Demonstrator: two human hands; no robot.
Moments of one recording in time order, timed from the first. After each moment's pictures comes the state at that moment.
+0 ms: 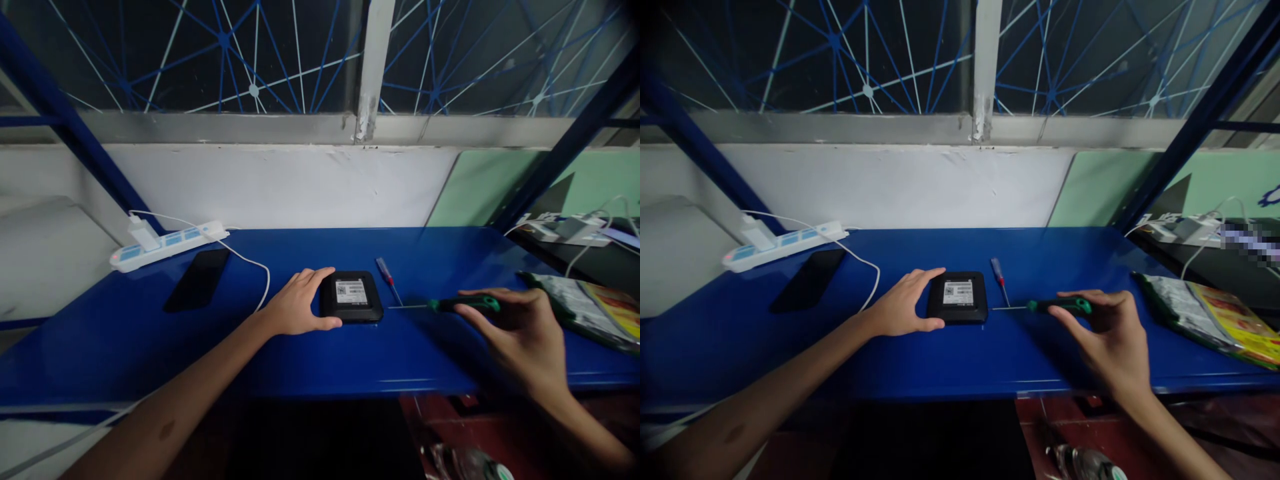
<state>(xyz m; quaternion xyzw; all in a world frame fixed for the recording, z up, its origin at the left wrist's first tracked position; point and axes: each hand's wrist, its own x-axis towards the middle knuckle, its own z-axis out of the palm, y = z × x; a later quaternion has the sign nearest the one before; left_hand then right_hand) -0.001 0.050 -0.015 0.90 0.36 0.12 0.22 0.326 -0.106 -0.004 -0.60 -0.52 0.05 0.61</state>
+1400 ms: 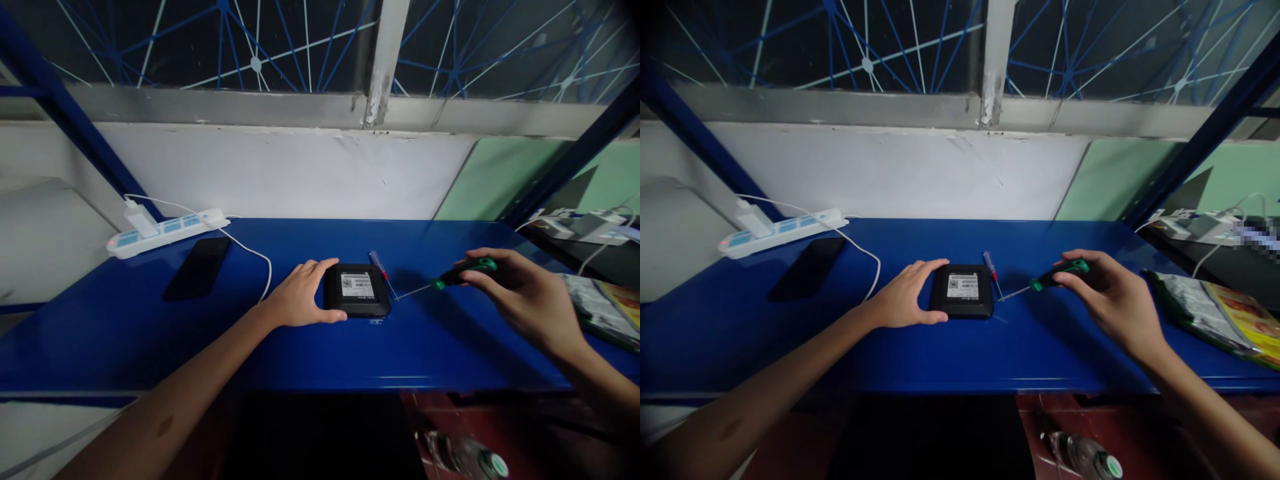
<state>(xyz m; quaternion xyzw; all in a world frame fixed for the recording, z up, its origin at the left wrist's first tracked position) 0.000 0.050 -0.014 0.89 0.36 0.13 0.23 0.342 -0.072 0.035 -0.66 -0.57 0.11 0.48</state>
